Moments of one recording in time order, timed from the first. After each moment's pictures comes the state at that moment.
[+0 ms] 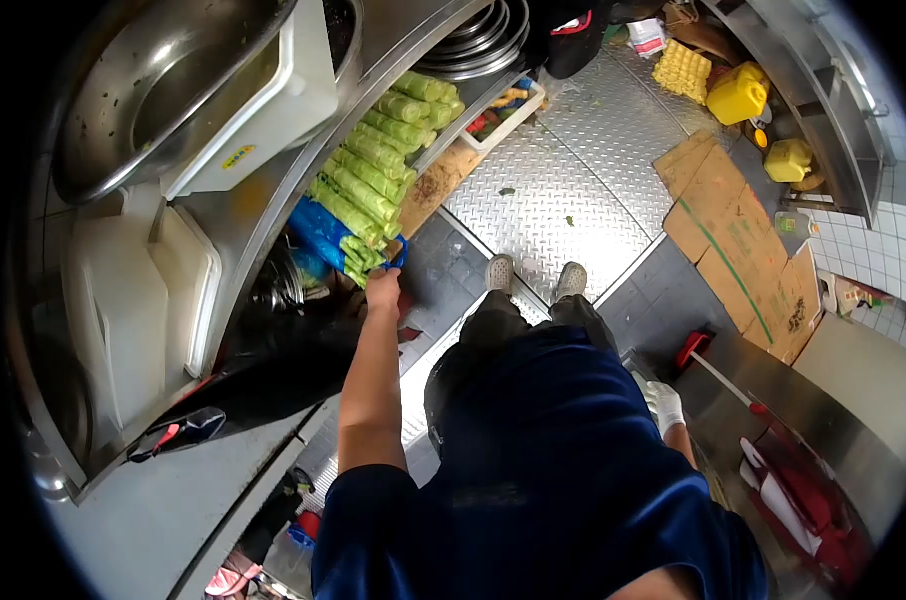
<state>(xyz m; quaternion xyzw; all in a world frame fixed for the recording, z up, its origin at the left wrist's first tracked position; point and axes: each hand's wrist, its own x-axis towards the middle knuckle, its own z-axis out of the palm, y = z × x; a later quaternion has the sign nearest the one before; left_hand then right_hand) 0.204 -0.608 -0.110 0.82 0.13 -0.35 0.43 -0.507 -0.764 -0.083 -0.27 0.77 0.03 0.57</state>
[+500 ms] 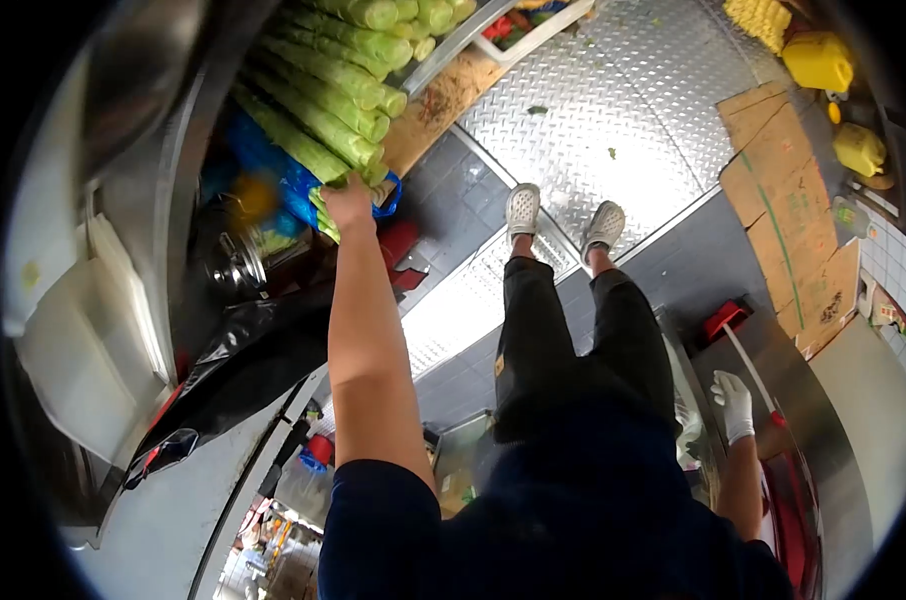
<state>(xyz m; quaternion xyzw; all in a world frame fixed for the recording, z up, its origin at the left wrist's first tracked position) 0.286 -0.667 -0.217 0.95 0.06 -0.07 0.29 -0.495 -0.880 -0.050 -0.41 0.73 0.16 0.53</state>
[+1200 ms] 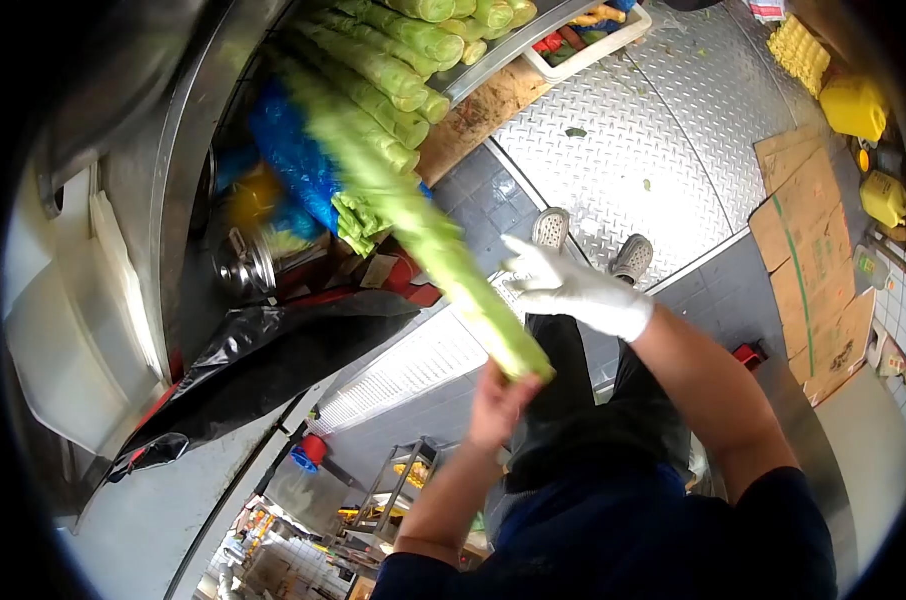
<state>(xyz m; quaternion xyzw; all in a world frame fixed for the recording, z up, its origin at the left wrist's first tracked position) -0.018 -0.624 -0.059 0.61 0.14 -0.47 0.62 0.003 -0.864 -0.098 -0.38 0.19 0.19 0.89</state>
